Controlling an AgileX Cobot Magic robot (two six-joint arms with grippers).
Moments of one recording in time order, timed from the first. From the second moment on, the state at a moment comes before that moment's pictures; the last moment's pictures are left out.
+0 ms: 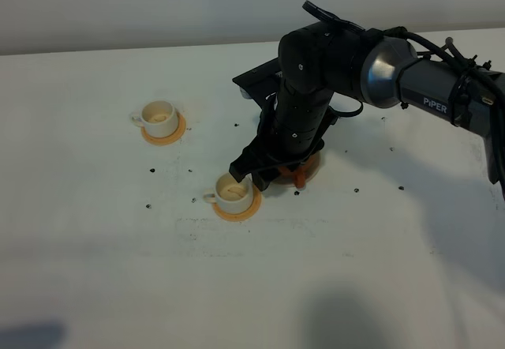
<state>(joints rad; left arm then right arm) 0.06 0.00 -0.45 0.04 1.06 -0.03 0.51 2.19 -1.72 0.20 1.07 -0.08</state>
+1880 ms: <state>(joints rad) 0.06 0.00 -0.45 0.04 1.06 -0.03 0.52 1.75 -1.27 -0.14 0.79 0.18</state>
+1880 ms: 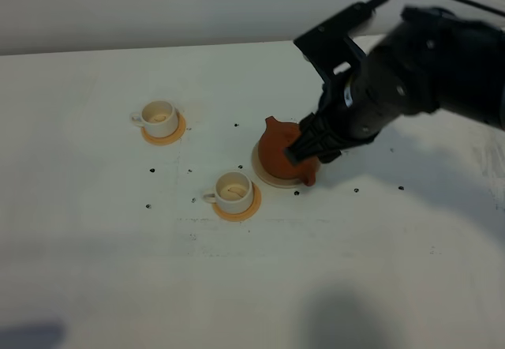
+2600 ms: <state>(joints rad) 0.06 0.00 -0.45 0.04 1.06 -0.03 0.51 1.76 -1.16 -0.15 0.59 0.25</state>
